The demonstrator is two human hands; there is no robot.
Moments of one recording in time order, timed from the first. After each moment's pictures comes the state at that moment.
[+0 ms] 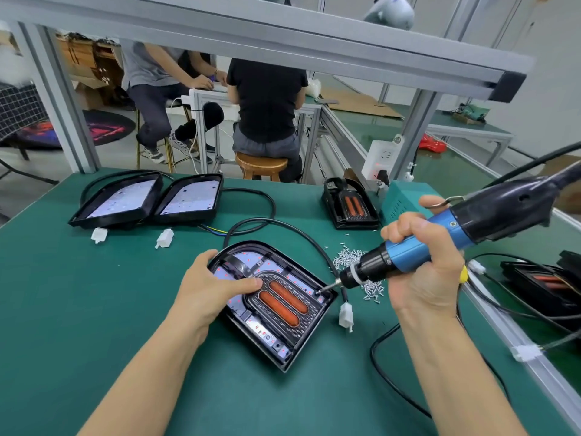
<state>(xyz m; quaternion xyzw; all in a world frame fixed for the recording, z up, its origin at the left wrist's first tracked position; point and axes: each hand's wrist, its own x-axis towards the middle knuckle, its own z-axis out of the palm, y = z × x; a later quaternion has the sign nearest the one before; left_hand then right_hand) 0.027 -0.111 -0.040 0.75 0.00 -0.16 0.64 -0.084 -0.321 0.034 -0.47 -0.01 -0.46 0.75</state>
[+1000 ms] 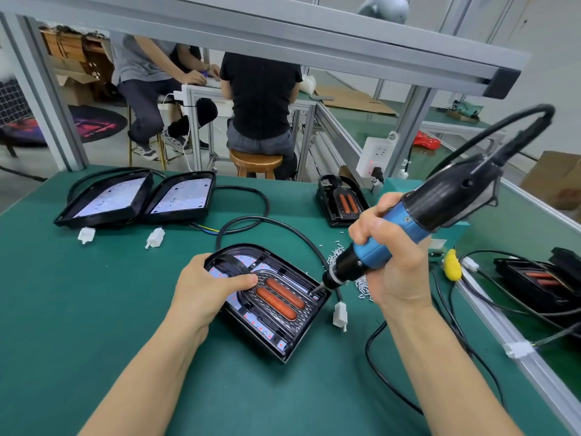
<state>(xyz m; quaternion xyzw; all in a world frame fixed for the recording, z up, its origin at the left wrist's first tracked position) 0.026 -0.121 -0.041 0.72 0.00 -0.13 0.68 -0.072 -0.314 0.033 -0.56 -0.07 -0.38 0.73</state>
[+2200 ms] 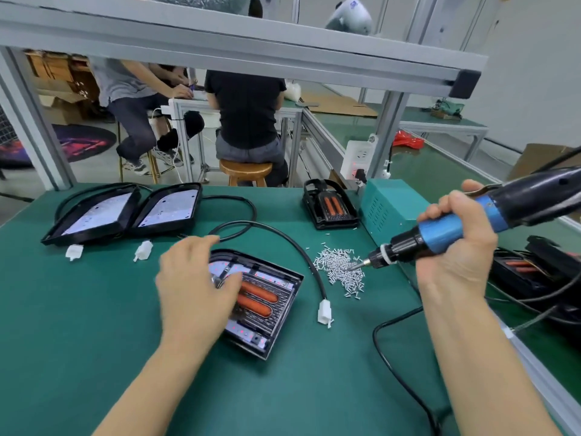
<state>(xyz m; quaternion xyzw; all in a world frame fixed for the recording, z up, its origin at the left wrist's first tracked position) -0.004 -0.128 -0.014 0.90 -0.16 0.16 0.38 -0.107 -0.367 0.058 -0.37 0.05 -0.55 0.75</state>
